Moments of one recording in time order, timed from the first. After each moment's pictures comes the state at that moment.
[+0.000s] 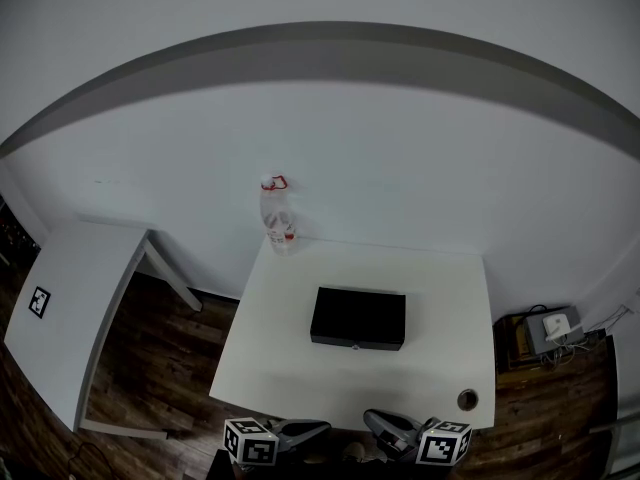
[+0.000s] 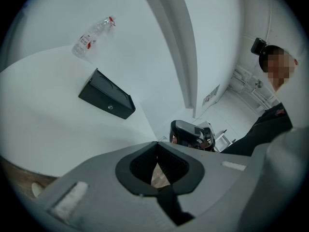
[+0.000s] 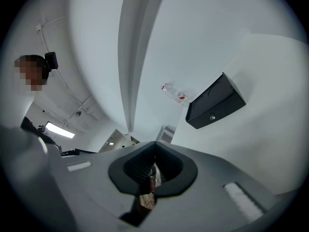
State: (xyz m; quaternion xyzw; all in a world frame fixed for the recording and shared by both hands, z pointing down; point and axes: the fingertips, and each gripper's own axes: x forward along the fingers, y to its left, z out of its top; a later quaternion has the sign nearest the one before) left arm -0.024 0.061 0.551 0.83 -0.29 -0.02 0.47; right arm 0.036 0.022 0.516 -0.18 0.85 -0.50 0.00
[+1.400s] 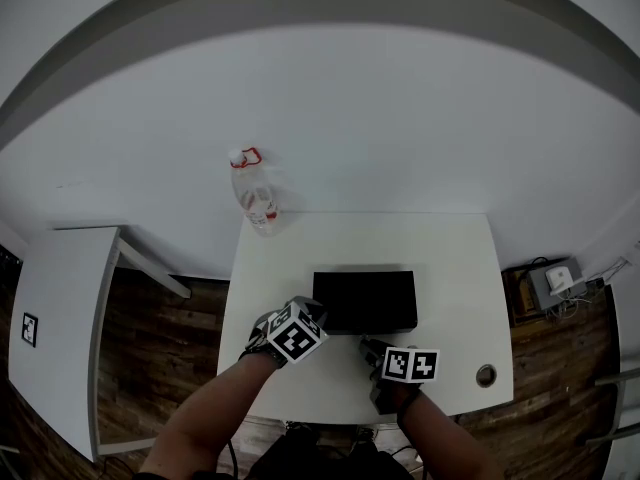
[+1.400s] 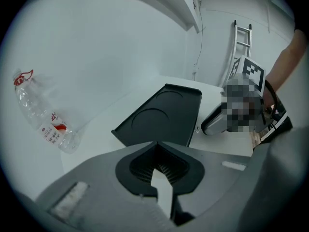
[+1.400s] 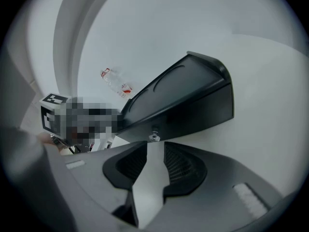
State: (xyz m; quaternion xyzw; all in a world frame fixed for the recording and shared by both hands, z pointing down) left arm -0.104 -0.194 0.642 0.83 -0.31 0.44 0.13; right arm -0.002 -0.131 0.685 -0.39 0.75 -0.51 -0.16
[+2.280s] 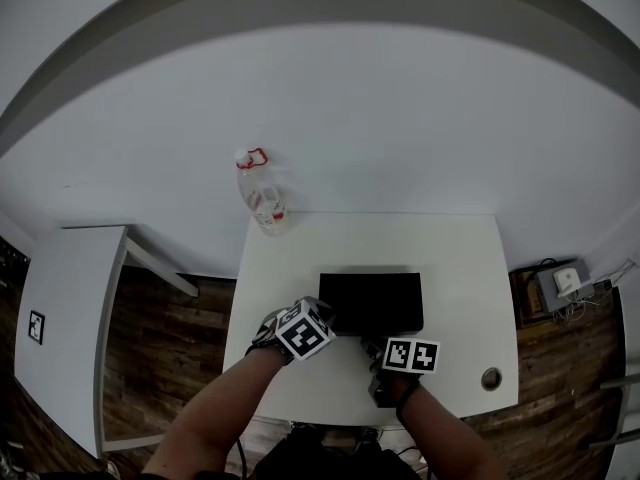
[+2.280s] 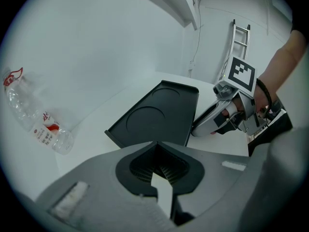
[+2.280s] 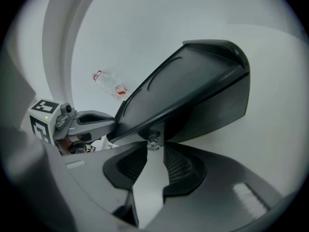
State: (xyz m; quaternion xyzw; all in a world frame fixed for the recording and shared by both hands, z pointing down) left arm -0.096 -0.190 0.649 0.83 -0.28 0.46 0.14; right arm -0.011 -0.146 0.696 -0.39 0.72 -0.55 -0.15
